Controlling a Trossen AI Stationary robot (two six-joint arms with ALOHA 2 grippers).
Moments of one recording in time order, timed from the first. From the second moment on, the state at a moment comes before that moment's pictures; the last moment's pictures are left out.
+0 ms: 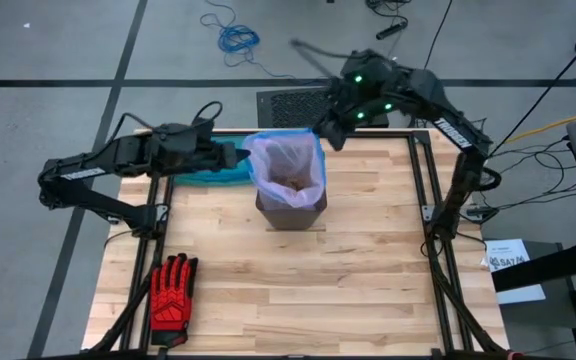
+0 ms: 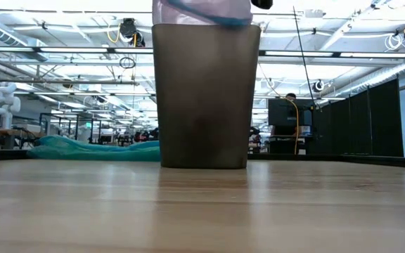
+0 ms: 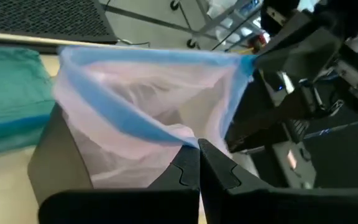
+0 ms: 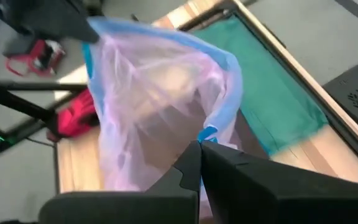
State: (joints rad) left arm 0.09 1.15 1.46 -0.74 -0.29 -1.08; right arm -0.40 1.78 2.35 -1.30 -0.27 0.24
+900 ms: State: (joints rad) left arm 0.19 1.49 2.16 -1.31 -0.02 -0.67; right arm -0.34 1.80 2.36 -1.33 -0.18 0.19
